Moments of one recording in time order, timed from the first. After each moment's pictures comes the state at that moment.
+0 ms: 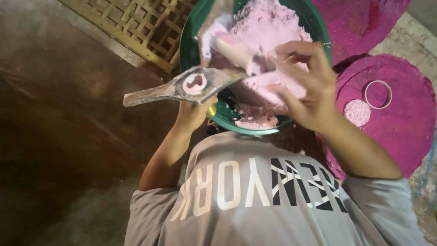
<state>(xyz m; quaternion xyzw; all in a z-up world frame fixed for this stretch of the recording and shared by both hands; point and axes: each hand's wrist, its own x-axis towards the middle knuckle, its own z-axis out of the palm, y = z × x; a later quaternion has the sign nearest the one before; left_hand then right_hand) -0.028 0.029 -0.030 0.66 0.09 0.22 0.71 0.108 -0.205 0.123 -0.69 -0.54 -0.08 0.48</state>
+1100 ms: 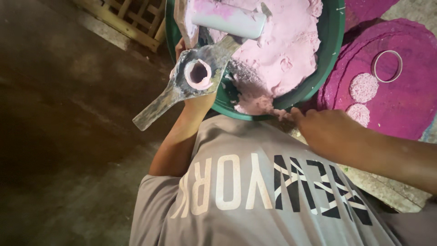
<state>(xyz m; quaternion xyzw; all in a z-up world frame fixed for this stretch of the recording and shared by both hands) 0.005 0.009 -0.048 0.64 0.14 0.31 0.68 0.071 -0.261 0.093 -0.79 -0.44 0.36 -0.21</state>
